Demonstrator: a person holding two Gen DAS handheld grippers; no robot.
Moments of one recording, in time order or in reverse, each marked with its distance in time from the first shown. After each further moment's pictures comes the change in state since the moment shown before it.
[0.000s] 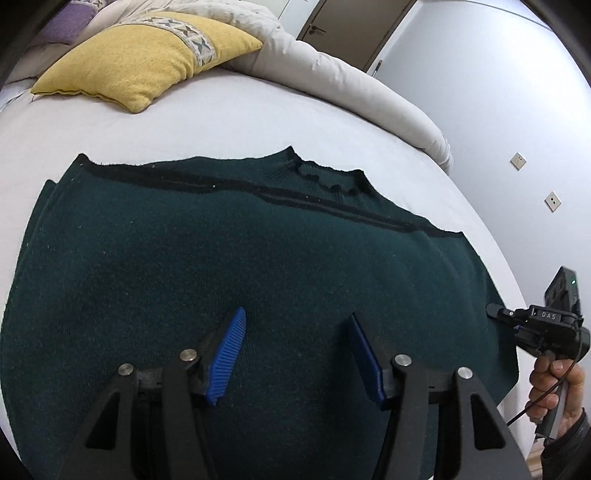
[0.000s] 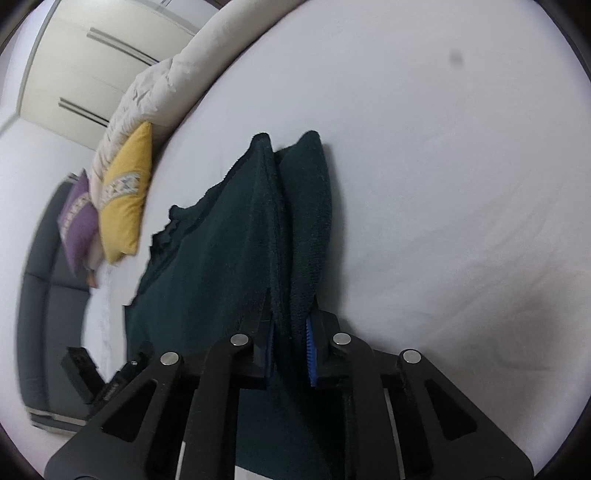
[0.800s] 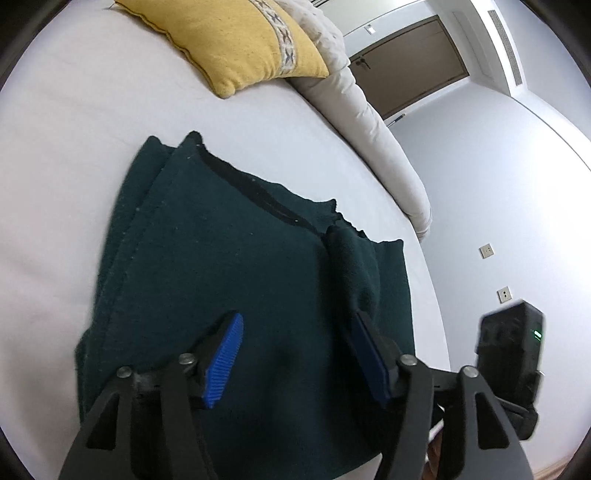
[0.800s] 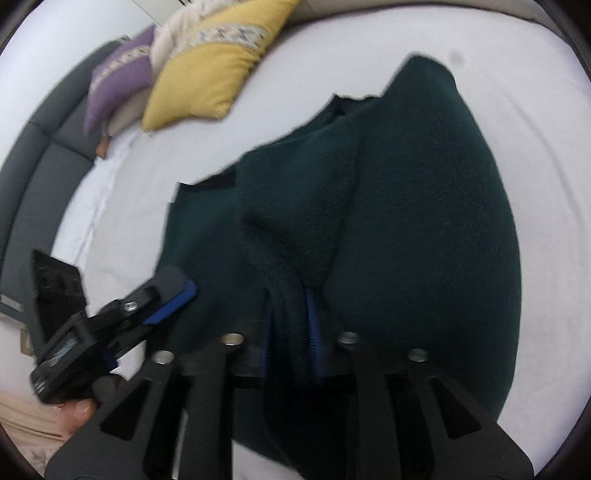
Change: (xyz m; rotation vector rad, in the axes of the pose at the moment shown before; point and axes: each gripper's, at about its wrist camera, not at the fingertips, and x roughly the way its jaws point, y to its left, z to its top) left arm -0.059 0.090 0.003 -0.354 -0.036 -0.226; right arm 0.084 0.263 -0.094 -0.423 0.214 0.081
